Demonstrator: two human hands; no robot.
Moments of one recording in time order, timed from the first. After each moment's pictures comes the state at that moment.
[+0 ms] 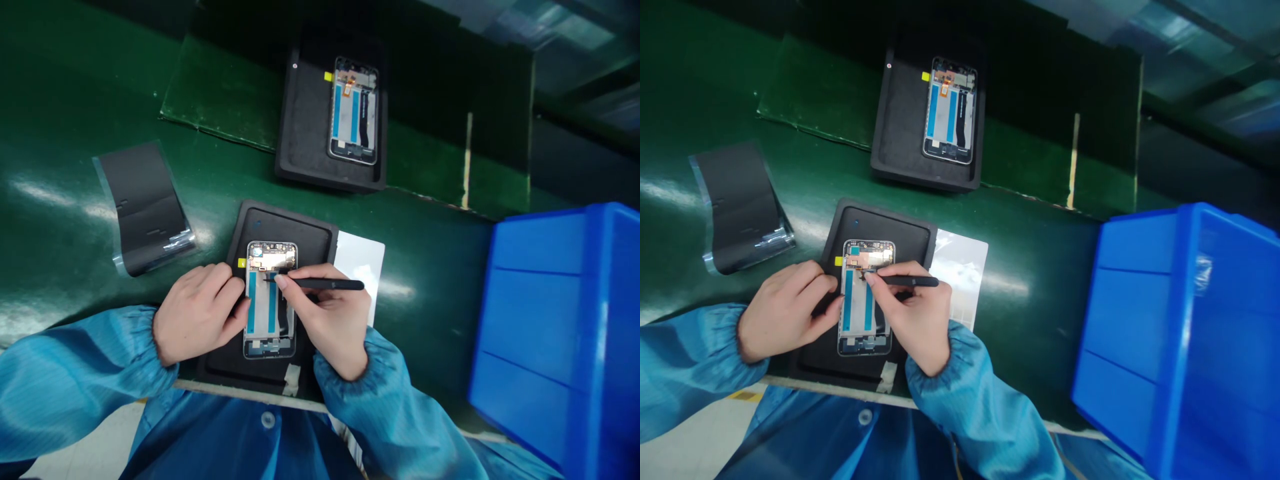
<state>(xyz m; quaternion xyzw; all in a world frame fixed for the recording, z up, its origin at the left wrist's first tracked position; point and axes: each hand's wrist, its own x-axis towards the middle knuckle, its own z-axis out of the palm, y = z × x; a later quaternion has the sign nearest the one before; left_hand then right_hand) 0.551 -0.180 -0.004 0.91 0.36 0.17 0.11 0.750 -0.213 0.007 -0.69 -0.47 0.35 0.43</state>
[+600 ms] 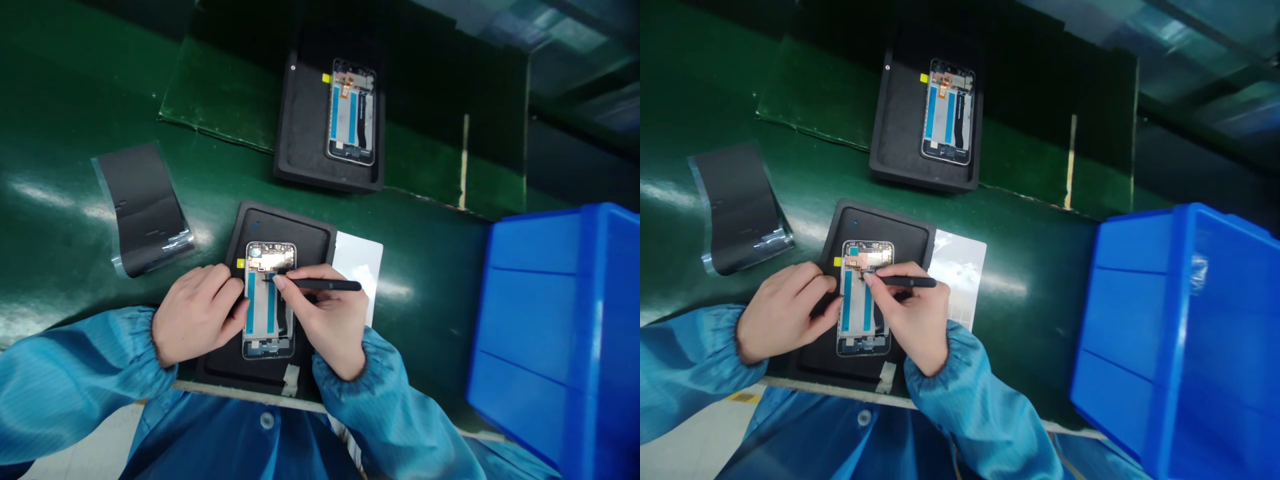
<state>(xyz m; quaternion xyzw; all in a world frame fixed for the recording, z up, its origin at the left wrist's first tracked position) 0.550 -0.181 -0.003 0.91 0.37 0.17 0.12 0.750 -0.214 0.008 -0.69 -0.48 0.35 0.43</state>
